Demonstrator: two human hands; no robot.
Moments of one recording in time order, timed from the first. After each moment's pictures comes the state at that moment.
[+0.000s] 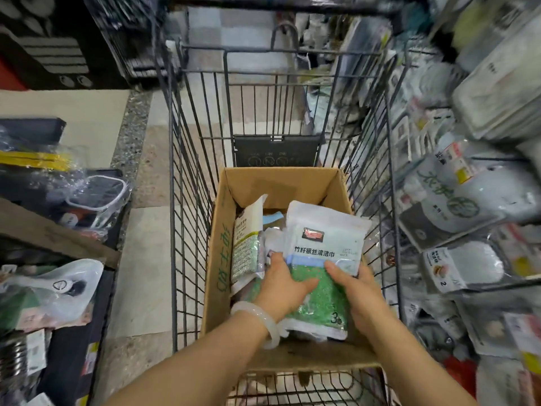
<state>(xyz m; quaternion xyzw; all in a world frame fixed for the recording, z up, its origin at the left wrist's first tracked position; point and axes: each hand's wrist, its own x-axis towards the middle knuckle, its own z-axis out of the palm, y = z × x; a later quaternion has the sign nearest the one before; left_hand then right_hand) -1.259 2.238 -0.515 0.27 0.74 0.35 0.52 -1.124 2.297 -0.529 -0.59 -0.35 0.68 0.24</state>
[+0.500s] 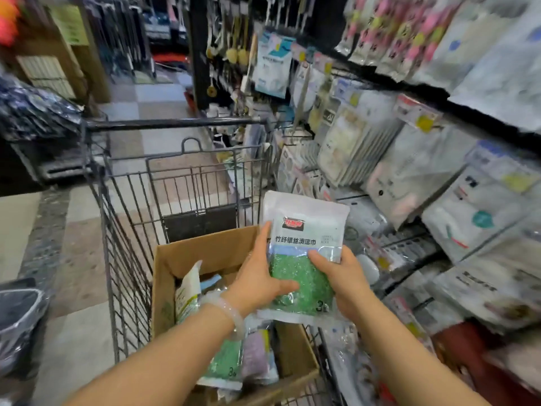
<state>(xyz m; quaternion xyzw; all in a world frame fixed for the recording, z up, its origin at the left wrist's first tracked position) -1.225 2.274 -0.387 0.54 0.54 0.41 0.49 -1.061 2.306 -0.380 -0.57 -0.44 0.55 0.43</state>
